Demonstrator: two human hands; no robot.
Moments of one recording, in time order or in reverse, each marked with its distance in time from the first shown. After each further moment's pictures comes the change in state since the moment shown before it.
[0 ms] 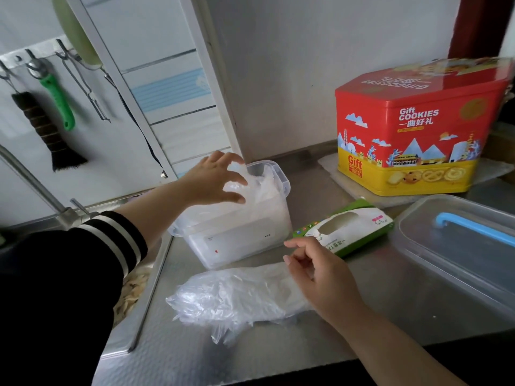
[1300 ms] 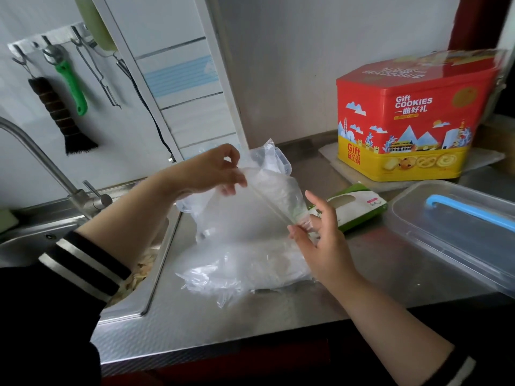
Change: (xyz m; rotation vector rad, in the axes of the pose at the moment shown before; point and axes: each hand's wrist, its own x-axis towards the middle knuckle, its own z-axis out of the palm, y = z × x) left_hand -0.059 0.057 -0.055 -1.041 -0.056 -0.315; right_hand -0.001 -0.005 -0.005 0.151 0.060 0.063
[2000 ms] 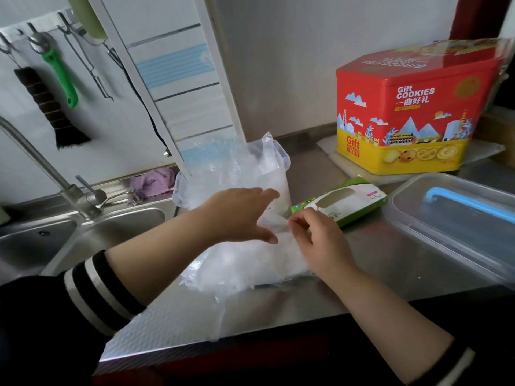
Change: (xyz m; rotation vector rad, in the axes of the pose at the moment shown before) left_hand -0.021 0.006 0.077 0.934 -0.130 0.110; right_hand 0.005 0.013 0.005 -0.345 -0.066 -0.056
